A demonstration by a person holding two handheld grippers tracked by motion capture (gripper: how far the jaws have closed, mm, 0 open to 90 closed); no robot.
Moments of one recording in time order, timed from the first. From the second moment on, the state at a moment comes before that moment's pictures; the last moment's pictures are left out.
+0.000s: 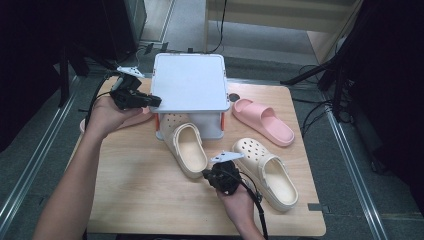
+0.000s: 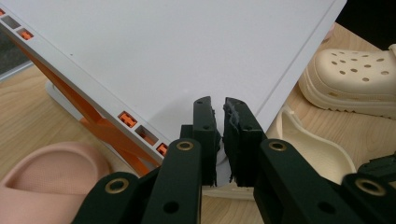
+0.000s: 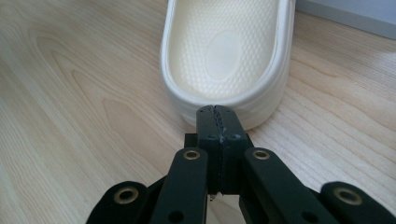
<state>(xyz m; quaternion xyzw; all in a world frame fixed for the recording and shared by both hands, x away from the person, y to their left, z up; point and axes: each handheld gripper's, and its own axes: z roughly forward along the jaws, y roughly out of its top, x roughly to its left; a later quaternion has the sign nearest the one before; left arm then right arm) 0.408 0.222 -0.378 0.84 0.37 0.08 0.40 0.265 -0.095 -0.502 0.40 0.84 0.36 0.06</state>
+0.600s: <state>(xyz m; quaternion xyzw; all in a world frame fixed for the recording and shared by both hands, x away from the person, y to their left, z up) 0.405 0.224 -0.378 0.84 0.37 0.08 0.40 0.270 -0.072 -0.514 0.39 0.85 0.36 0.05</state>
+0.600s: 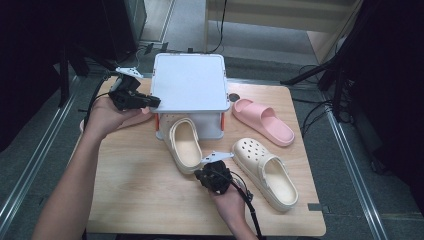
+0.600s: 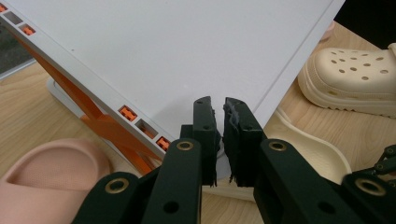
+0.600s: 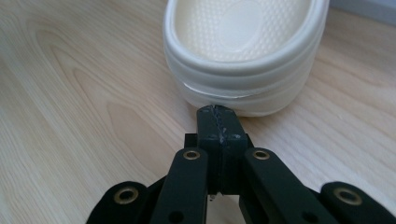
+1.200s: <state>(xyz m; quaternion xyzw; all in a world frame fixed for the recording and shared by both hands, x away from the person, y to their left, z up) 0.404 0.223 -0.378 0.83 0.37 0.08 0.40 0.309 -0.017 -0.512 0.36 0.86 0.36 0.06</state>
